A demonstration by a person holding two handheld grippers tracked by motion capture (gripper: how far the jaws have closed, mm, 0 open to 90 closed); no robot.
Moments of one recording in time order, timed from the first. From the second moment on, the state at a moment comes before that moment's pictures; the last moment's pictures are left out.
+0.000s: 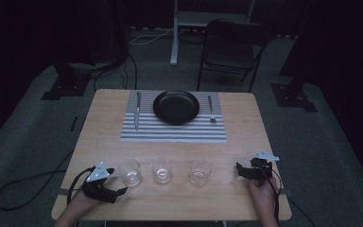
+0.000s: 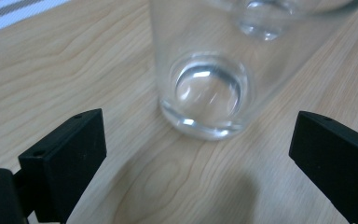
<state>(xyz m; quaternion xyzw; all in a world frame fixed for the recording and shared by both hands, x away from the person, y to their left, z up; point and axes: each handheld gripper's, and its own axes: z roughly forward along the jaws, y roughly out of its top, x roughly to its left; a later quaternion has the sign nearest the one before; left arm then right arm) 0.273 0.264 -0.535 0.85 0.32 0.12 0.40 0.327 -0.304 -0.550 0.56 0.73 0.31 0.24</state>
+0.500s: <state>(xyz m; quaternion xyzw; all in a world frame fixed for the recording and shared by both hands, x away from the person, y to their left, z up) 0.277 0.251 -0.536 0.84 0.32 0.12 0.42 0.327 -0.304 -0.550 0.56 0.73 0.31 0.24</state>
